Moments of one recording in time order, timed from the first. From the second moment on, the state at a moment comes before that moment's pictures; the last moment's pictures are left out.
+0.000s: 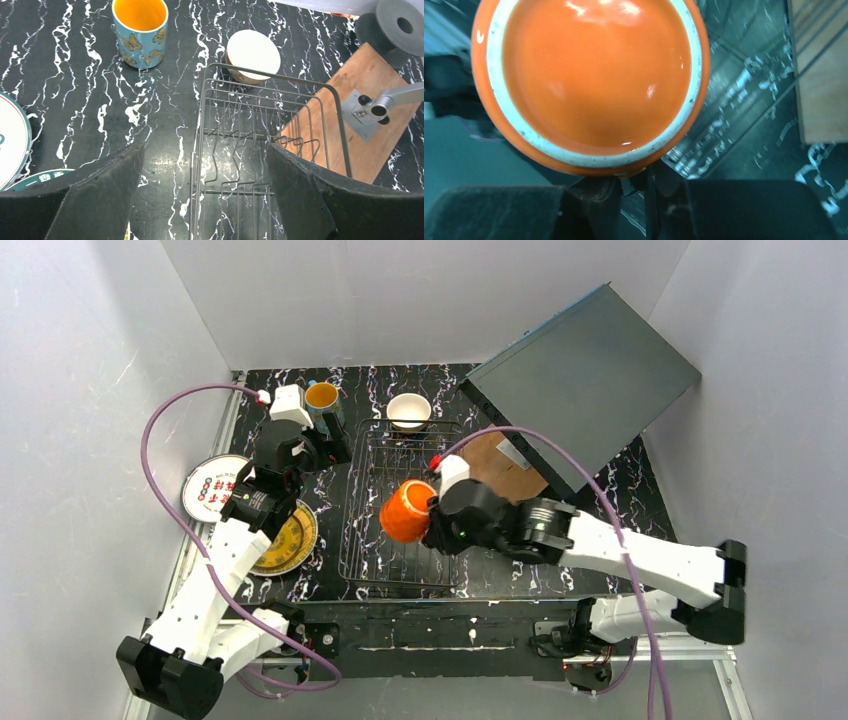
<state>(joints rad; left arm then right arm) -0.37 0.98 1.00 -0.39 -0.23 -0.35 1.21 1.16 1.18 -0.63 0.21 0.57</state>
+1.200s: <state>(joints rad) -0.37 1.01 1.00 -0.40 -0.19 -0.35 1.38 1.61 1.13 -0.79 0.41 0.59</state>
